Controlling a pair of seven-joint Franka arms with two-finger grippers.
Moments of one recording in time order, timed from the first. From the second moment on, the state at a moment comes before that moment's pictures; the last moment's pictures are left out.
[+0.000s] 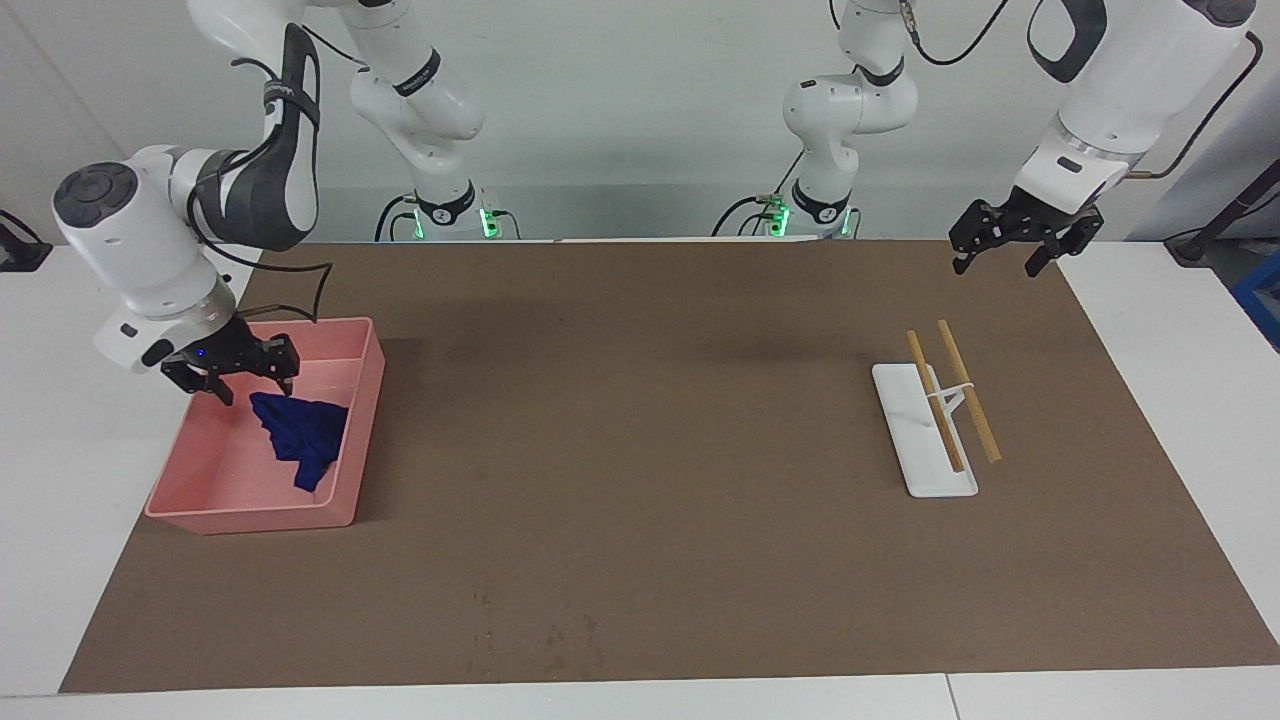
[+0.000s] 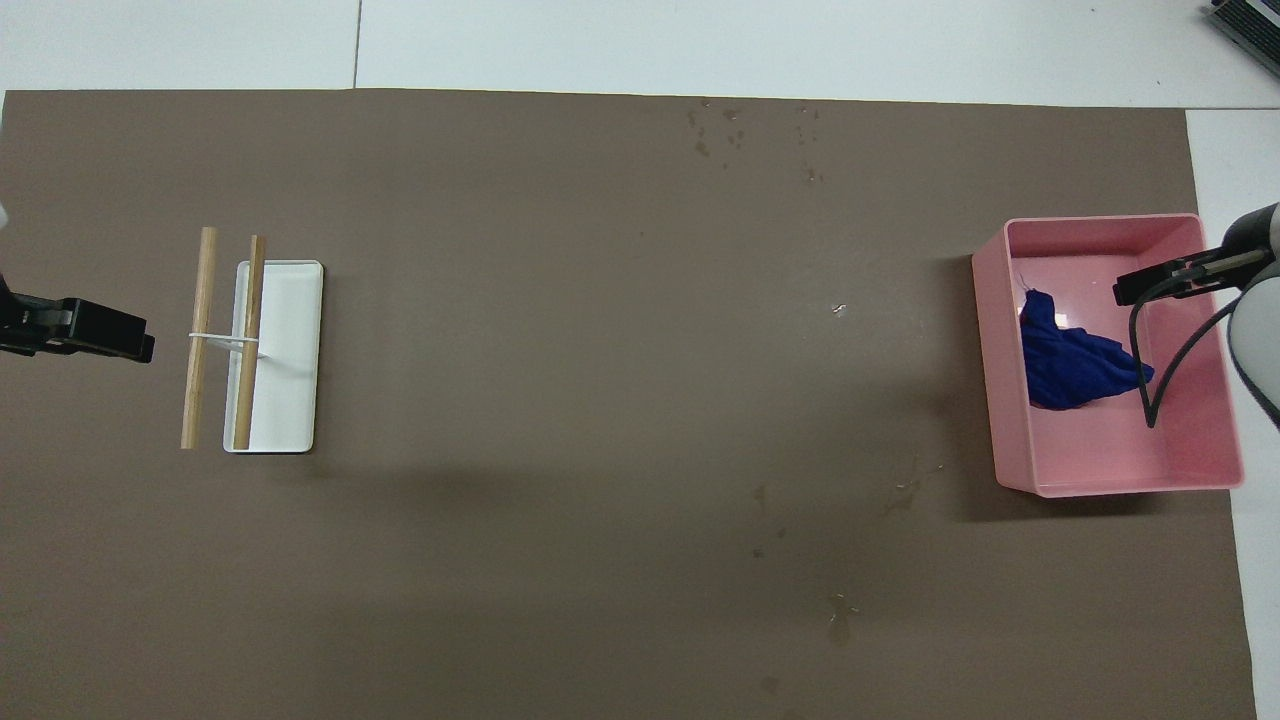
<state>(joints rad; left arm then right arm) 0.03 -0.04 -0.06 -1.63 -0.01 1.56 0.10 -0.33 0.13 0.22 -1.66 -0.09 1.85 -0.26</state>
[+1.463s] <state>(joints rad) 0.03 -0.04 -0.06 -1.63 -0.01 1.56 0.10 -0.26 0.10 0.23 -1.45 -0.07 1.55 -0.18</state>
